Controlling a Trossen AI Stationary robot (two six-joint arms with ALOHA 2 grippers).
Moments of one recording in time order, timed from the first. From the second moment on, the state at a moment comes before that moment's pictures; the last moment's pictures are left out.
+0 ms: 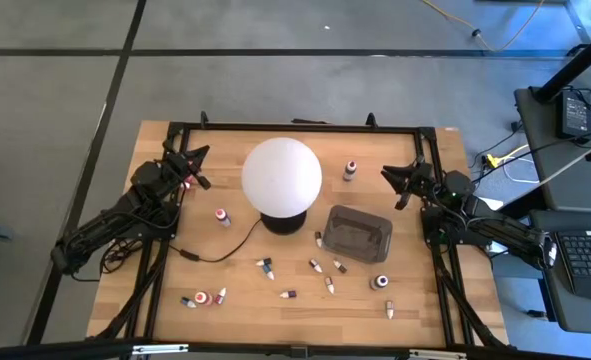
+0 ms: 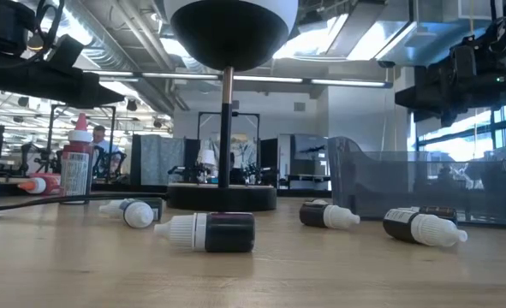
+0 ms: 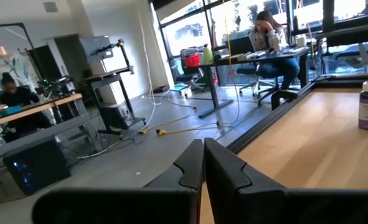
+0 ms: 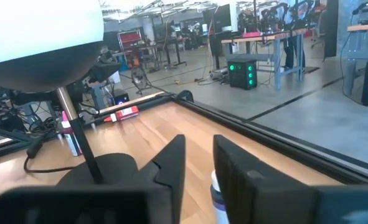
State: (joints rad) left arm 0.68 0.00 0.01 0.05 -0.20 0.22; right arm -0.47 0.00 0.01 0.02 0.00 0.18
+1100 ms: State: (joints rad) left arm 0.68 0.00 0.01 0.05 -0.20 0.22; right arm -0.48 0.75 0.81 -0.54 0.00 0.02
